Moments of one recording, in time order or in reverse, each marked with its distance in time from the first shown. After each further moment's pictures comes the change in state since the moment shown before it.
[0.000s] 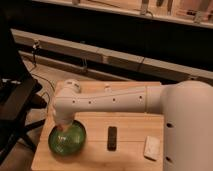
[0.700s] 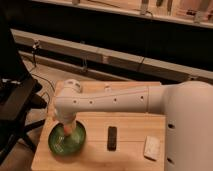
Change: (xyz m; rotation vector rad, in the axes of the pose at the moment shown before) arm 0.008 0.001 -0.003 0.002 0.021 0.013
